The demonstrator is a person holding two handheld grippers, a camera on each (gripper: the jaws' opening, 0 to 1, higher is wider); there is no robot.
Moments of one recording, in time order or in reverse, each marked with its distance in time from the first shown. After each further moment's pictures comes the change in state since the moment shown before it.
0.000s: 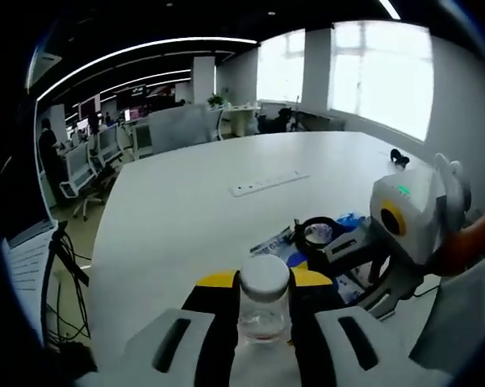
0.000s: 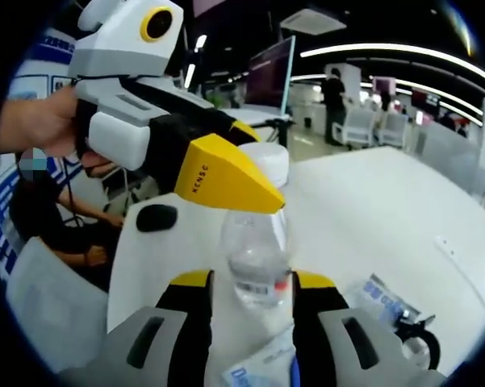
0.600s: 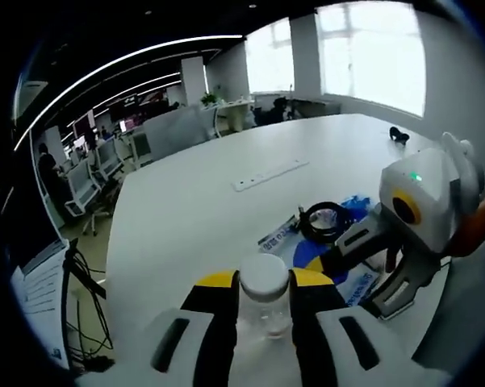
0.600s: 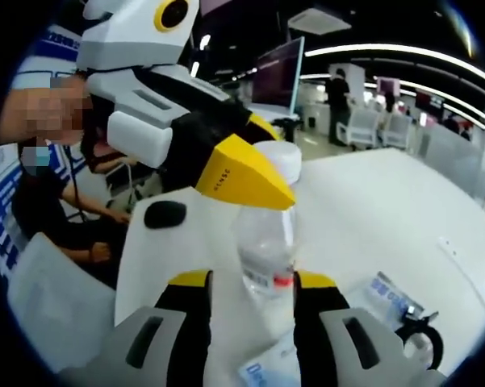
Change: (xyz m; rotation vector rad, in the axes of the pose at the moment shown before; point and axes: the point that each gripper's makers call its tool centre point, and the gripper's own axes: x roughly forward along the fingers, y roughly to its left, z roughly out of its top) left arm -0.008 0.003 -0.005 0.135 0.043 0.049; right arm -0.004 0.020 -0.002 -0.017 0.002 0.021
